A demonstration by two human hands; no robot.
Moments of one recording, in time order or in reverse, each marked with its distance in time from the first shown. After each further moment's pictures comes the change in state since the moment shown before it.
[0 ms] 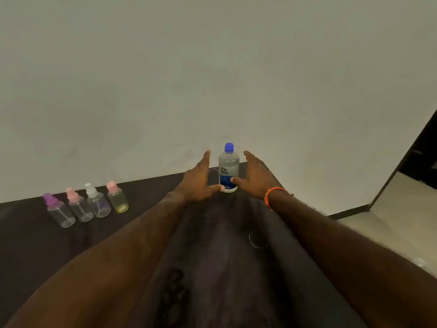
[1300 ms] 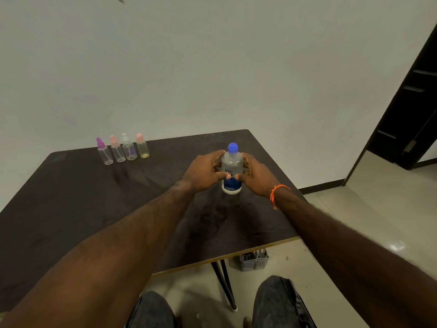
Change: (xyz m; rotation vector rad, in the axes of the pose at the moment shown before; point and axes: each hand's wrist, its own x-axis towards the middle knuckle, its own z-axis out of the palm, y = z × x) left_hand -0.225 0.109 0.012 -0.187 0.059 0.126; right_hand -0.269 -0.021 -0.053 0.347 -0.144 -0.078
